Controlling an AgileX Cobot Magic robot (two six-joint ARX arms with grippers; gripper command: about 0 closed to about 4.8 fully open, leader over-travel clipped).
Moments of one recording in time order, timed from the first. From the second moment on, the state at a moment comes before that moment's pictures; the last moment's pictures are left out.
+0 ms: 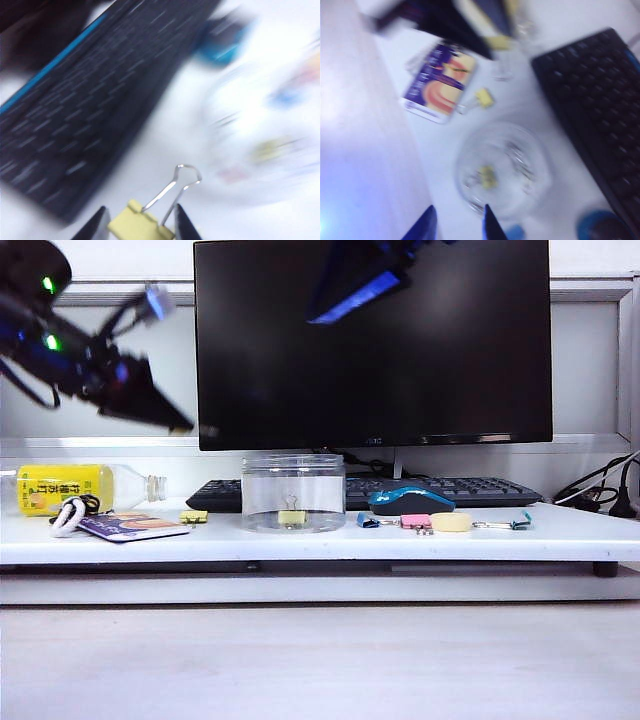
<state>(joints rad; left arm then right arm) -0.12 1.65 1.14 -0.16 0.78 0.64 0.57 1.58 1.53 -0.72 -0.38 -0.52</state>
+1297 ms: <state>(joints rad) -0.42 1.63 1.14 -0.16 0.49 0.58 0.50 1.58 1.53 -0.79 -0.51 -0.52</state>
